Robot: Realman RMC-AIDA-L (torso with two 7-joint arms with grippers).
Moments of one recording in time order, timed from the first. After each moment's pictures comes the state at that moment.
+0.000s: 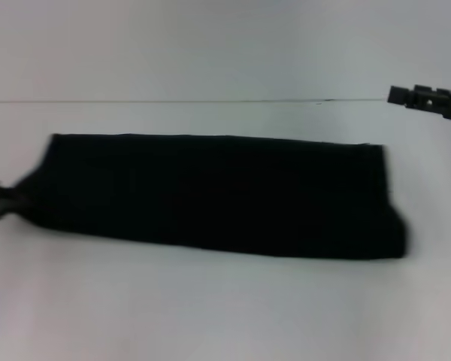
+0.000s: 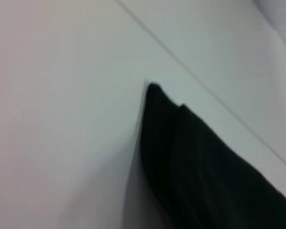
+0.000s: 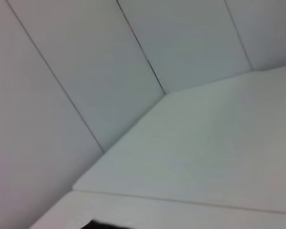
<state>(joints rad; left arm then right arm) -0.59 -1.97 0.17 0.66 2.53 1.31 -2.38 0.66 1.98 -0.41 -0.69 -2.06 -1.44 1.84</state>
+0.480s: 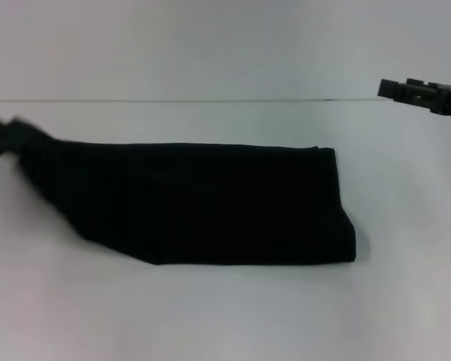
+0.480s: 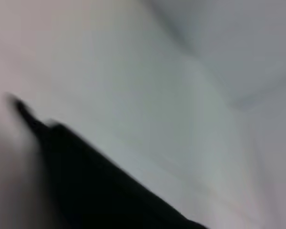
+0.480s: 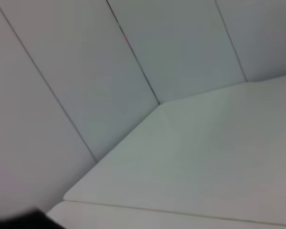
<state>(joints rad) -0.60 -1.91 0.12 0.80 2.42 1.60 -2.37 0.67 2.01 -0.42 -0.69 -2.04 -1.37 1.82</state>
